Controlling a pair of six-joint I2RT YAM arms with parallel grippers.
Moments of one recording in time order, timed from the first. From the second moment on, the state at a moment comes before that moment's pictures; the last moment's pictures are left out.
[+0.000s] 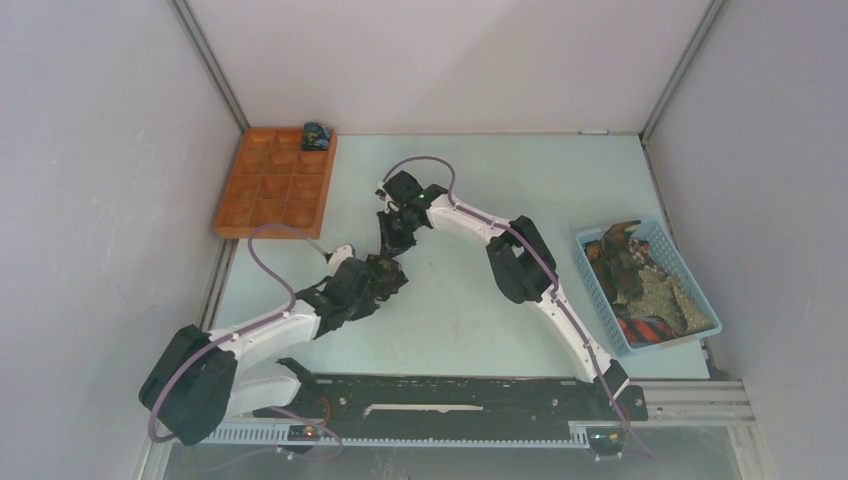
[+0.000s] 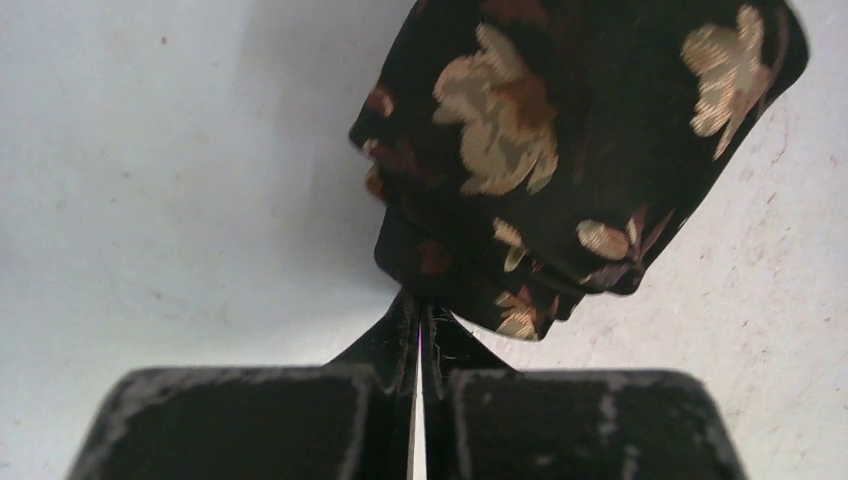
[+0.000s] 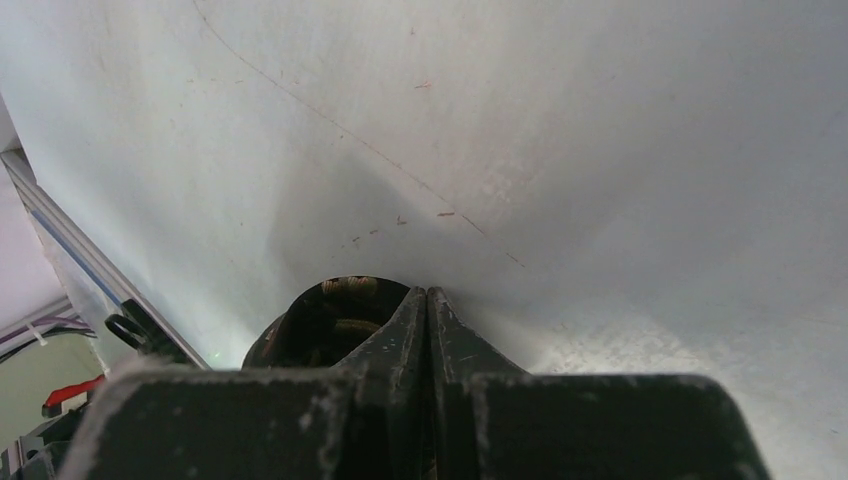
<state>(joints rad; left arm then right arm) -0.60 1.14 0.42 -0.25 -0.25 -0.84 0.78 2.55 2.18 -0.67 -0.44 0.54</state>
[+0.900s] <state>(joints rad) -0.56 1.28 0.49 -0.14 -0.24 -0.86 0.79 2.50 2.06 -0.55 -0.45 0.57</state>
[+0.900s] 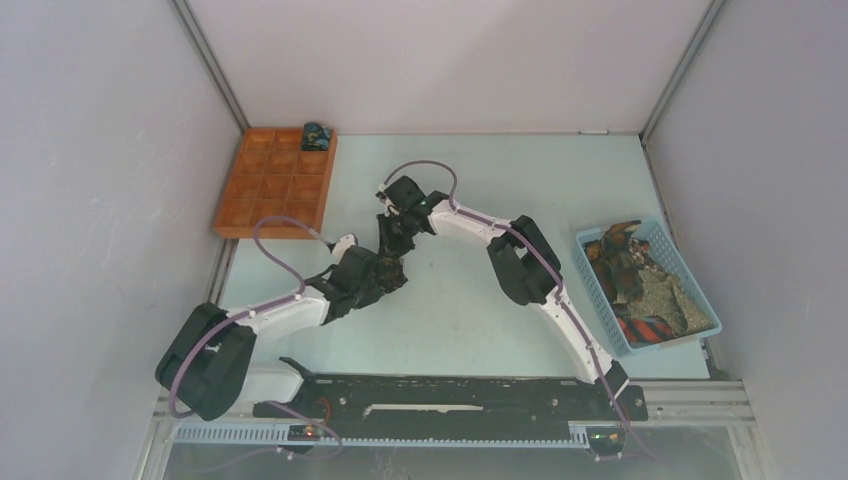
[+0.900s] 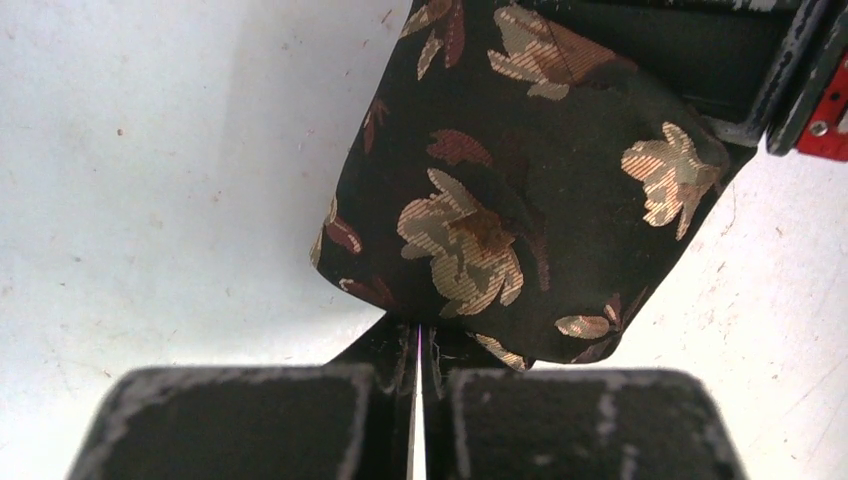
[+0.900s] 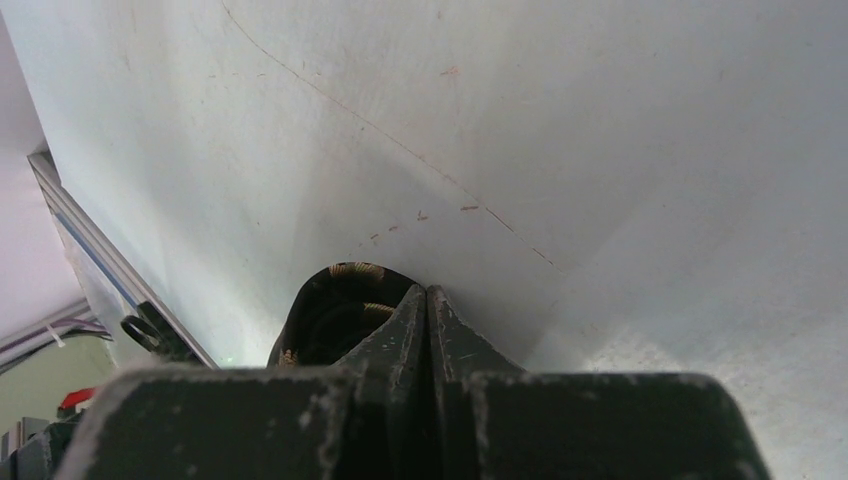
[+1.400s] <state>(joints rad) -0.53 1.34 0.53 -0.12 -0.23 -0.94 0.79 2.42 1.90 -0.45 -0.40 0.73</state>
